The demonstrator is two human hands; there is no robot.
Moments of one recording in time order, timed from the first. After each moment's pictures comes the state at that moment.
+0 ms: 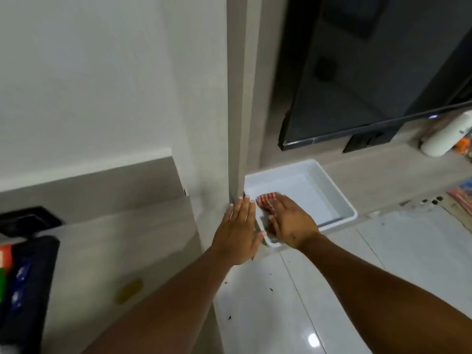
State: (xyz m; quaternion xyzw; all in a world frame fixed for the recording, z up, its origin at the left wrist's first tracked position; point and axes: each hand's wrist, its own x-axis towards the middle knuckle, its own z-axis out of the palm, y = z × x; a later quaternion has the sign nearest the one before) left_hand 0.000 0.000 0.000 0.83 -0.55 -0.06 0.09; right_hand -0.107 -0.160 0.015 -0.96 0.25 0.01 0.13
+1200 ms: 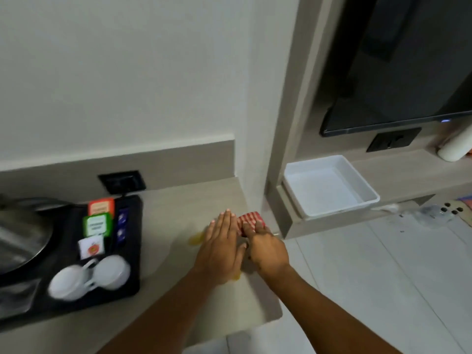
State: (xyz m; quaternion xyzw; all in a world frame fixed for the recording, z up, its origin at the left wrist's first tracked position) left_hand -0.034 0.246 0.041 0.87 -0.47 -0.02 0.16; right_hand -0.110 0.122 0.051 -0.96 0.25 0.08 0.14
